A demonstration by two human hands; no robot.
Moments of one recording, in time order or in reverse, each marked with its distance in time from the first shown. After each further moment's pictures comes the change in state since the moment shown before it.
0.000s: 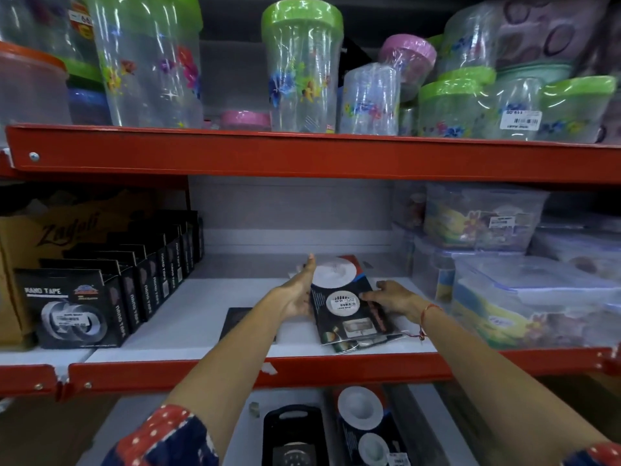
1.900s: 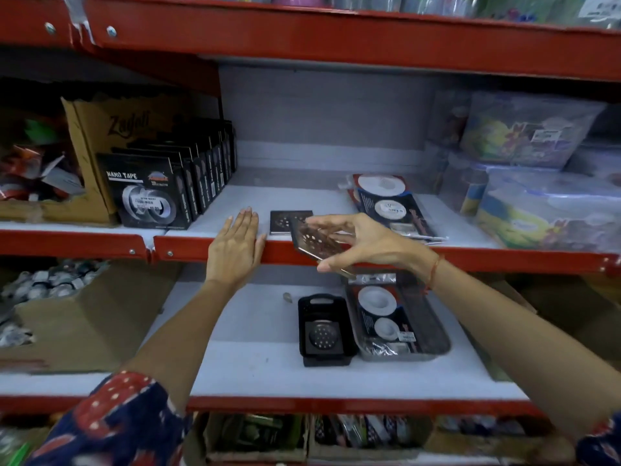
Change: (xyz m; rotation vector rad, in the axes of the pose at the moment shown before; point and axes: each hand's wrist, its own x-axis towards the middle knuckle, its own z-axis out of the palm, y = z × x) left_hand -0.105 -0.155 -0.133 1.442 0.902 0.618; right_hand -0.166 -0.056 0.093 -0.041 -0.477 -0.593
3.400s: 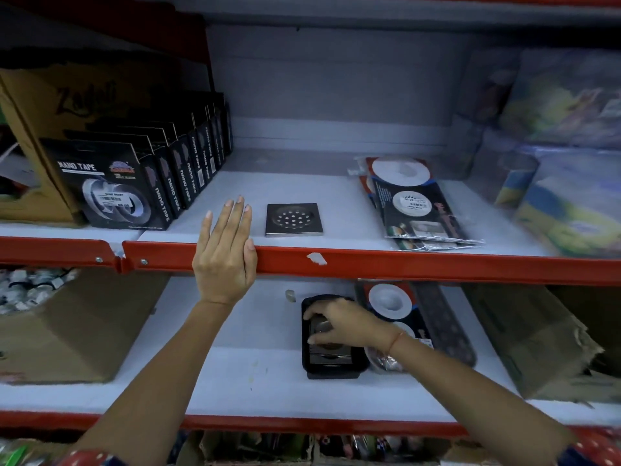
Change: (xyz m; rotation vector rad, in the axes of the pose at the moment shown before) left_hand 0.007 -0.001 0.040 -0.009 0.520 0.080; right_hand 0.052 0.146 0.094 -0.517 -0.158 0.077
